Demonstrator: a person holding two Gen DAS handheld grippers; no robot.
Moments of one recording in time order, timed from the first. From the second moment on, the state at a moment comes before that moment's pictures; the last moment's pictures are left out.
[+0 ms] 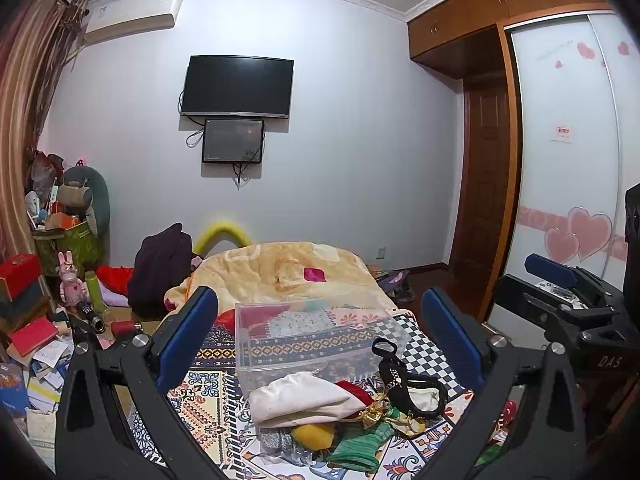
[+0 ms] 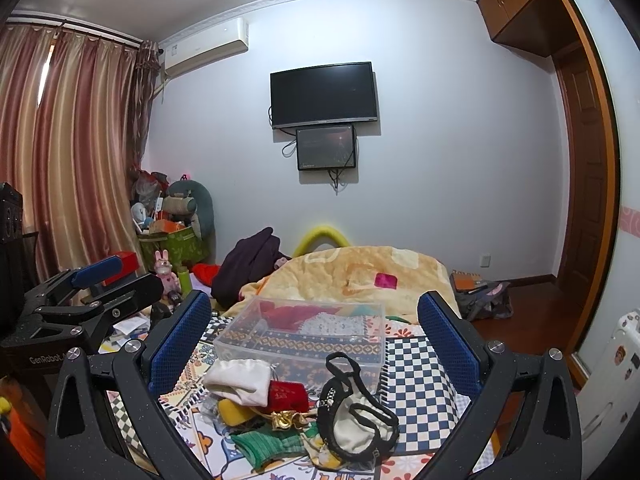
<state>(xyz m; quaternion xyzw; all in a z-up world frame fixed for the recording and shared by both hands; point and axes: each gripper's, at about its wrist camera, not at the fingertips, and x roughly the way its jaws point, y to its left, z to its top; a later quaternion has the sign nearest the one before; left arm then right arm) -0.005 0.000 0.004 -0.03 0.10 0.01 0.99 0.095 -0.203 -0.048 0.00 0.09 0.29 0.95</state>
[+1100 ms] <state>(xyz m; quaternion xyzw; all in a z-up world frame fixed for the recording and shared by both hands) -0.008 -0.008 0.008 -0.03 0.09 0.01 1.00 0.092 -0.205 -0.047 0.00 0.09 0.29 0.95</state>
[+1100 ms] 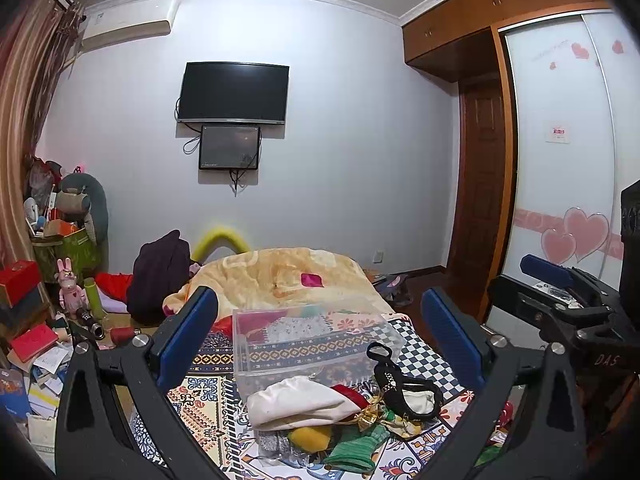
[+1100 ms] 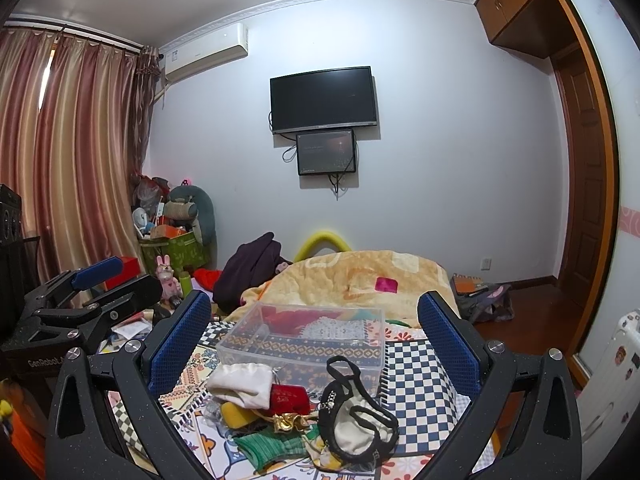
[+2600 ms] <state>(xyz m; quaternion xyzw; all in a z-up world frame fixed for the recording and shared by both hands) 0.109 0.007 -0.144 -0.08 0.34 -0.04 0.94 0.196 -0.189 -0.178 0.02 0.34 0.31 0.89</state>
